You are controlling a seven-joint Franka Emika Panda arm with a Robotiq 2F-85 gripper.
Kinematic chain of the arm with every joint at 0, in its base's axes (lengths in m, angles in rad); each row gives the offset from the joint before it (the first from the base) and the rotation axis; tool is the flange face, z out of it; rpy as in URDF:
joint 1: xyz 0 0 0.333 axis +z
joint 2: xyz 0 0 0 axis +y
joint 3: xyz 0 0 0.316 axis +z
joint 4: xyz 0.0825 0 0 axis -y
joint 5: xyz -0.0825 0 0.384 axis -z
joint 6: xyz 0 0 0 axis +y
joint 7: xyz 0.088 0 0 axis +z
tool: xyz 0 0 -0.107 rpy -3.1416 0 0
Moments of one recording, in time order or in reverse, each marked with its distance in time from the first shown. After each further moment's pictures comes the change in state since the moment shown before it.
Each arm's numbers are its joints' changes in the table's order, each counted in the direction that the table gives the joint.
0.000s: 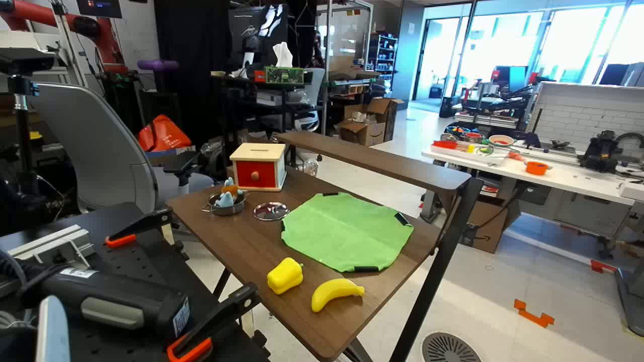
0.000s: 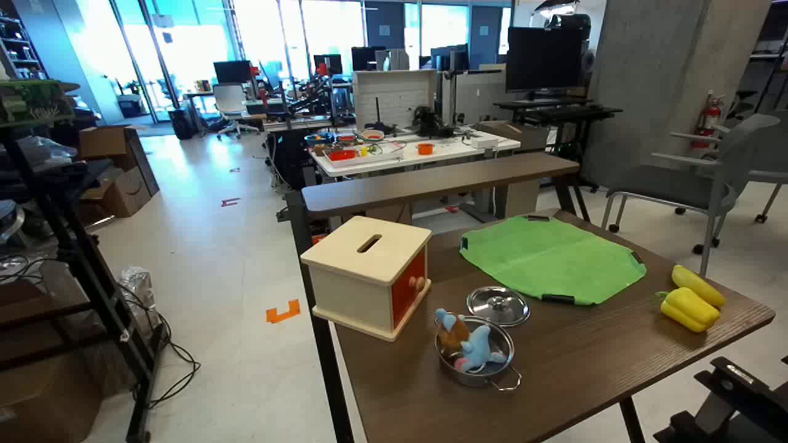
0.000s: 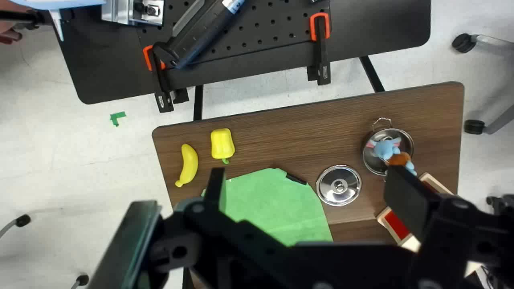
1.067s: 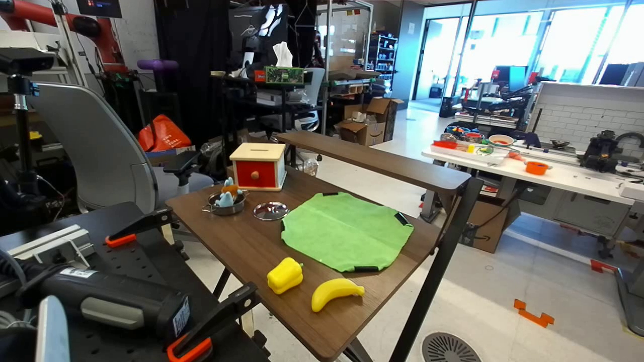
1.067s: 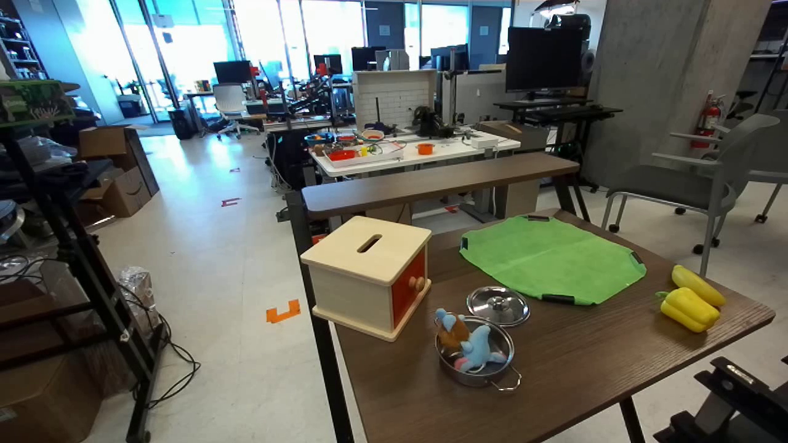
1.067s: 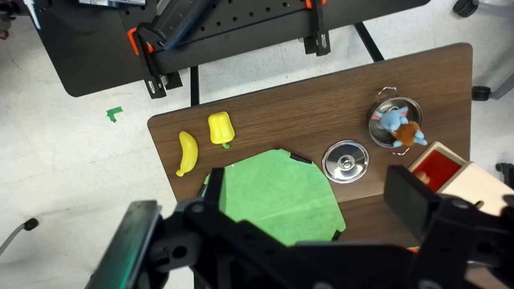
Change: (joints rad) arm -0.021 0.071 -0.002 -0.007 0.002 -0.125 -0.064
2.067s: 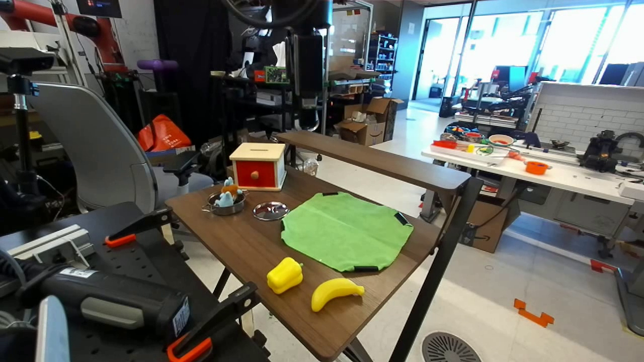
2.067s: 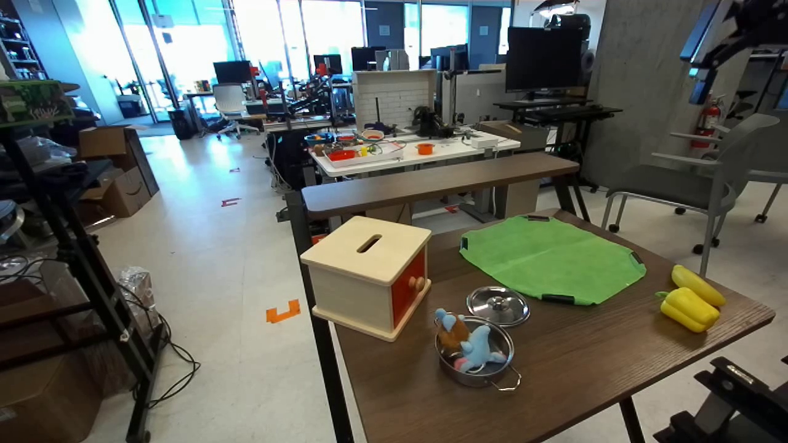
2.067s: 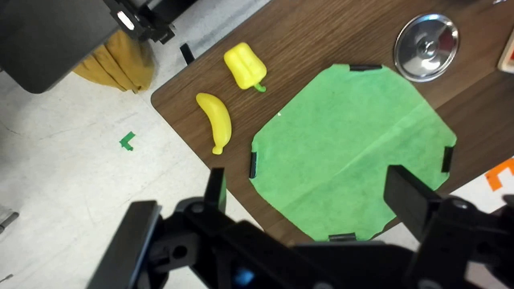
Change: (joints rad) arm -0.109 0.523 -0.158 0.165 0.010 -0.374 -0.138
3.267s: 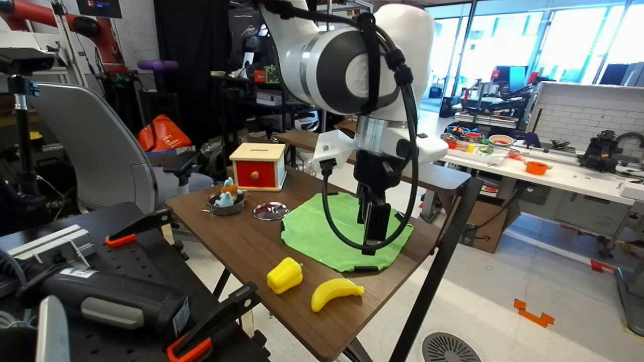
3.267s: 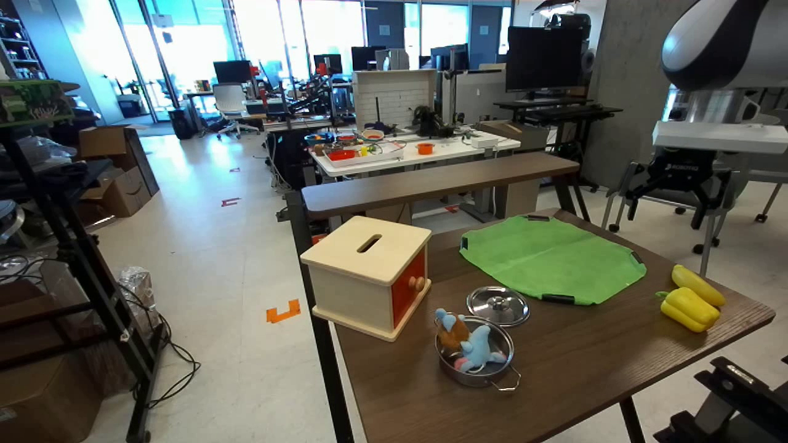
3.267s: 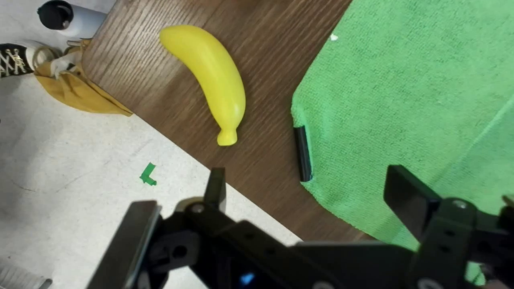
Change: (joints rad) arm 0.002 0.688 -0.108 0.432 -0.122 -0.154 -0.044
